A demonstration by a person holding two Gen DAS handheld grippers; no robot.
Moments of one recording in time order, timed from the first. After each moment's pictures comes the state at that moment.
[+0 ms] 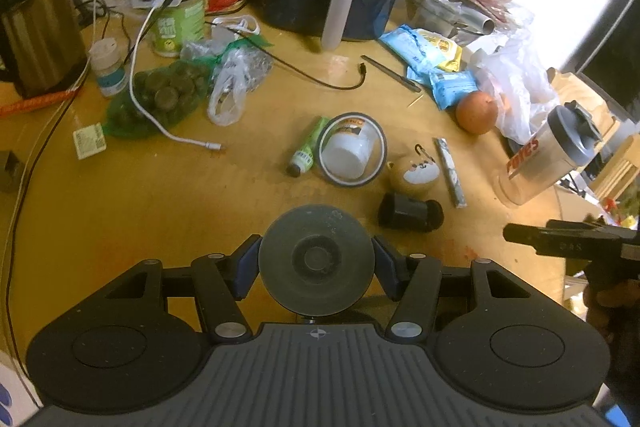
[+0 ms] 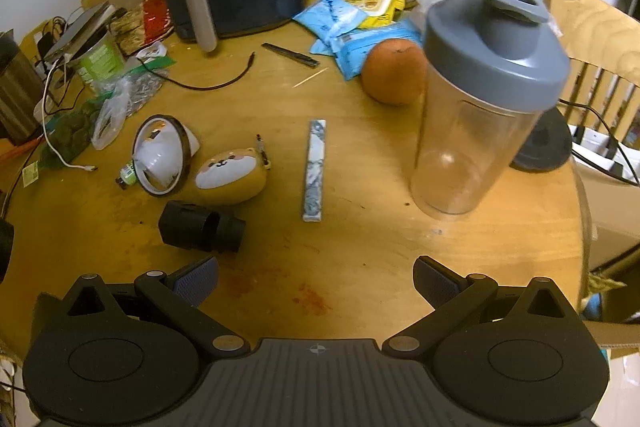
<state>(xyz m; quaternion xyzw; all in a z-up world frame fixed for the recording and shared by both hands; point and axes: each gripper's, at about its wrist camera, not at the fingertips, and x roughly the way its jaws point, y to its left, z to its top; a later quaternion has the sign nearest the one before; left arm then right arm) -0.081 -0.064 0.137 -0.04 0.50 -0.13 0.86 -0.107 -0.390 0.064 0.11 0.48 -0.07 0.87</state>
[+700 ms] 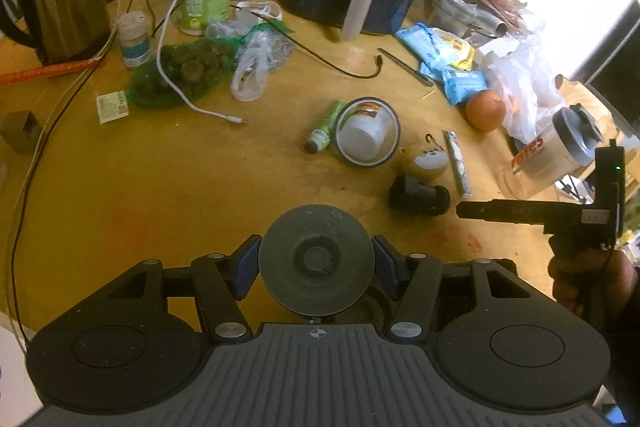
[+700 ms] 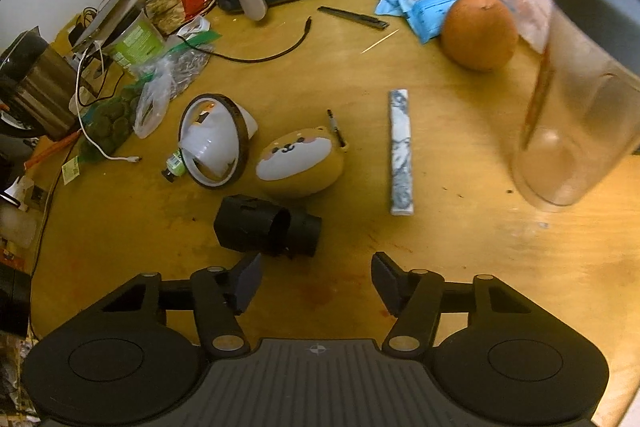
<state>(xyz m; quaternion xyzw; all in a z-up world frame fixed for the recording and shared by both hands) -0.103 -0.045 0.135 -0.07 0.51 -0.11 0.85 -0.063 -0.373 0.031 0.17 0.51 0.01 0.84</state>
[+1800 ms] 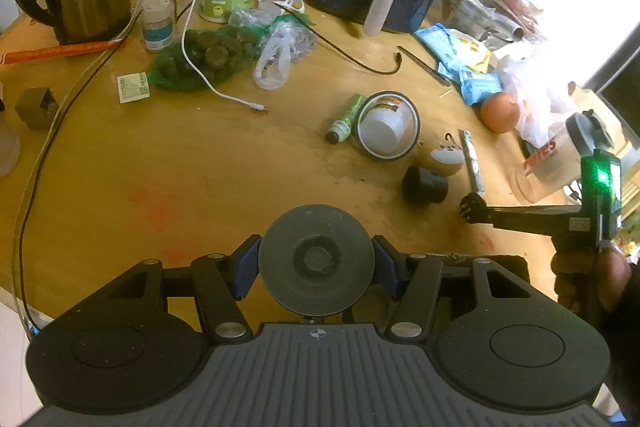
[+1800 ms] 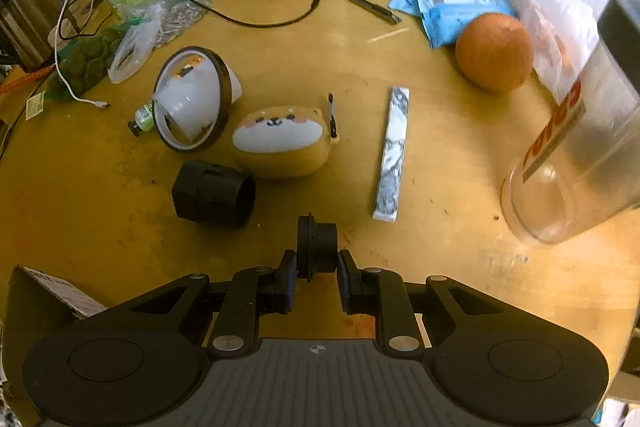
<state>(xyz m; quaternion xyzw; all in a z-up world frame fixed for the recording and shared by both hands) -0.109 -0.031 0.131 -0.08 0.51 -0.10 0.85 -0.052 -0.358 0.015 0.06 0.54 0.00 0.84</state>
